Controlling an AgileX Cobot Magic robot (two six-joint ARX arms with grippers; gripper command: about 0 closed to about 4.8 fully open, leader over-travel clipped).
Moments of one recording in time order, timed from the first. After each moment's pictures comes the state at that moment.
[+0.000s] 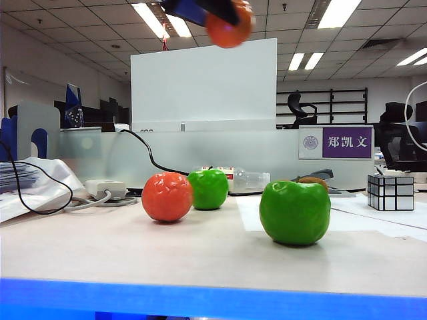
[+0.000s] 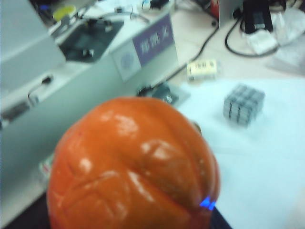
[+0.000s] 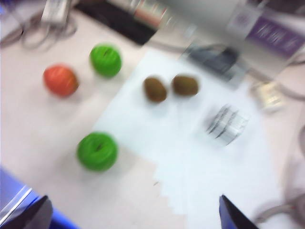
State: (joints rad) left arm -0.54 1.76 1.82 -0.47 0.26 0.40; right arm 0.34 0.99 1.64 -1.27 -0.04 -0.15
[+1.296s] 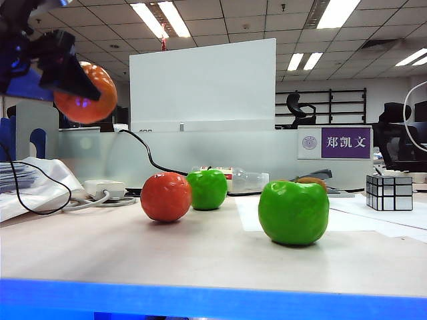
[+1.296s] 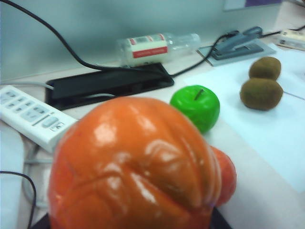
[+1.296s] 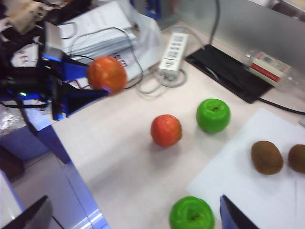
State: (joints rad) left arm -0.26 1.12 0.57 0.28 0.19 0.12; right arm 0.47 1.00 1.46 -0.90 -0.33 -0.05
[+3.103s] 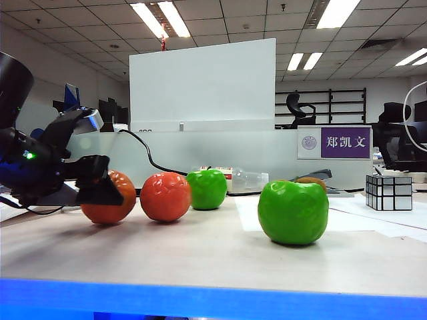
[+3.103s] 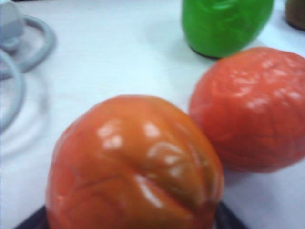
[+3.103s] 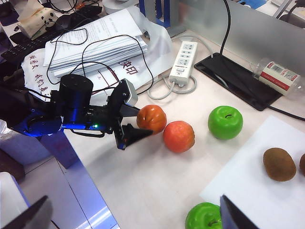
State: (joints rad) left arm -0.25 1.71 0.56 0.68 0.26 0.07; right arm 0.74 0.98 1.46 -0.88 -0.08 0.05
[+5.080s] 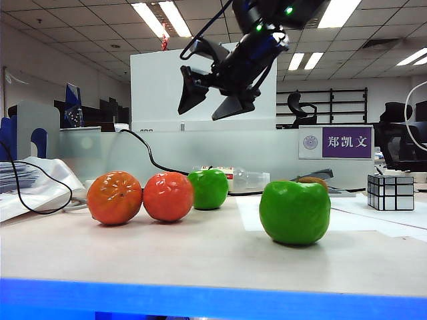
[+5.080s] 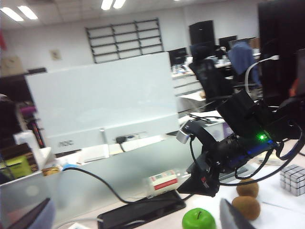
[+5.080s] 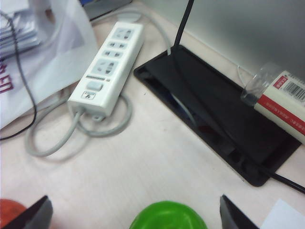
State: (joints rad) left arm -0.25 0.41 0.70 -0.07 0.23 0.19; right arm 0.48 2.09 1.84 -0.27 -0.26 -0.09
